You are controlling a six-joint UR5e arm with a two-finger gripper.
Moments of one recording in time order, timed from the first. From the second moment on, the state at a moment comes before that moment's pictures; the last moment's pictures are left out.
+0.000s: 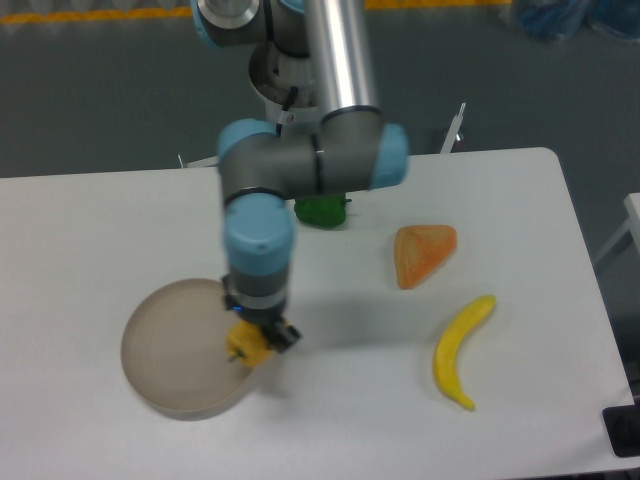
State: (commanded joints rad) arm 1.81 -2.05 -1.42 -1.27 1.51 0.90
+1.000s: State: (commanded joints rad) arm 1.87 -2.01 -1.41 -1.27 1.52 0.91
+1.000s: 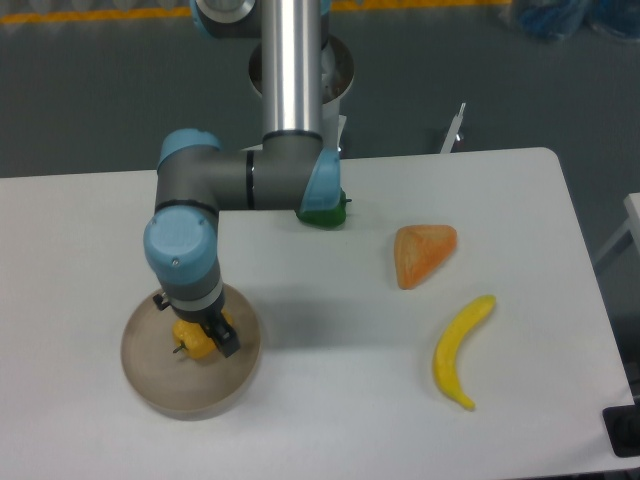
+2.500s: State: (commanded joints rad) arm 2.34 -2.06 -1.39 -1.19 1.58 1.56
